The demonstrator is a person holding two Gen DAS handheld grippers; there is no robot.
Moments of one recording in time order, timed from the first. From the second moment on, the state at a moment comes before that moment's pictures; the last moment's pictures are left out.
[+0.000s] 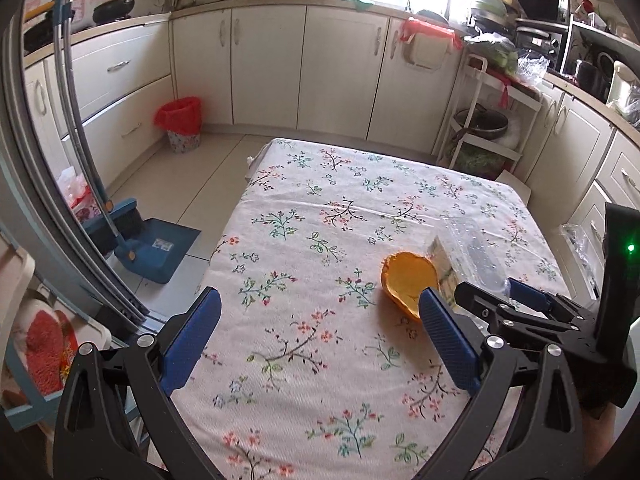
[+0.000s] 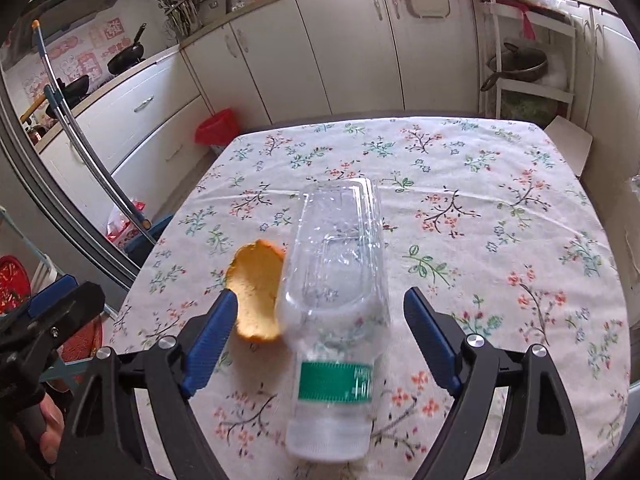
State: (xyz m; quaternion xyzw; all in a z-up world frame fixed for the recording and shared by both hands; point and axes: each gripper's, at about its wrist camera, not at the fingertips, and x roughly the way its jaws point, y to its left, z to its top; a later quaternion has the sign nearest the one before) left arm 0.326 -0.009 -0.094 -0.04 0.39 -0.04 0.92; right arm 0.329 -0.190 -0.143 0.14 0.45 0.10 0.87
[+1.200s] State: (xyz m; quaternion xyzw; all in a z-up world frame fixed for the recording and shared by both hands) left arm 0.403 -0.093 -0.165 -0.01 0.45 -0.15 0.88; right arm 0.294 -0.266 -0.148 0.15 0.49 0.12 0.85
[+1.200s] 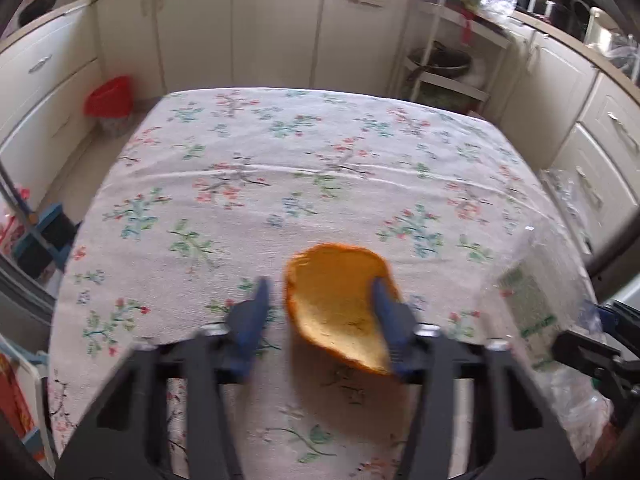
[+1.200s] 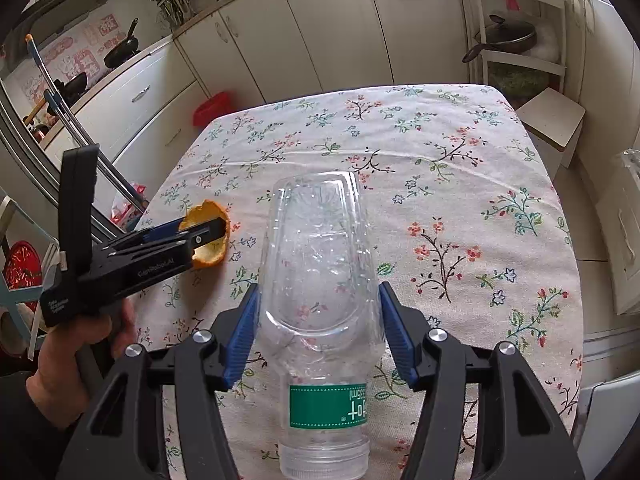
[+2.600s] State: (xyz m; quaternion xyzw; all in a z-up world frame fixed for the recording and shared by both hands) left arm 0.385 -0.086 -0.154 0.00 0.43 -0.15 0.89; right arm 0.278 -0.249 -0.148 0.12 0.50 0.14 0.85
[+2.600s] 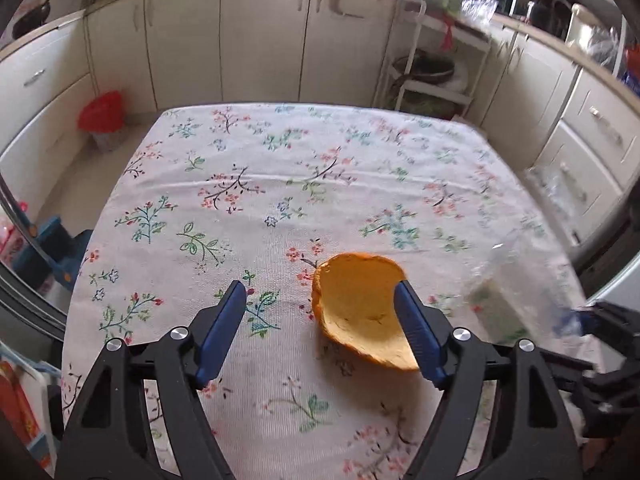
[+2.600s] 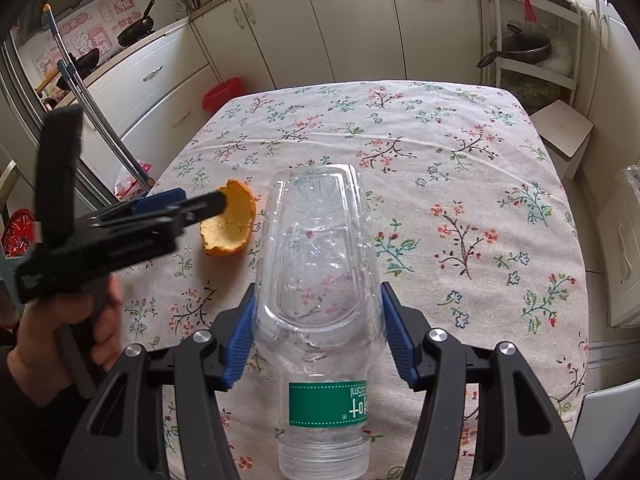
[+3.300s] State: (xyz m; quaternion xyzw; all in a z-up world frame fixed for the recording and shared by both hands) left arm 0.346 -0.061 -0.123 -0.04 0.40 -0.21 0.89; right arm 0.267 -0.246 -0.146 0.11 0.50 0.14 0.85
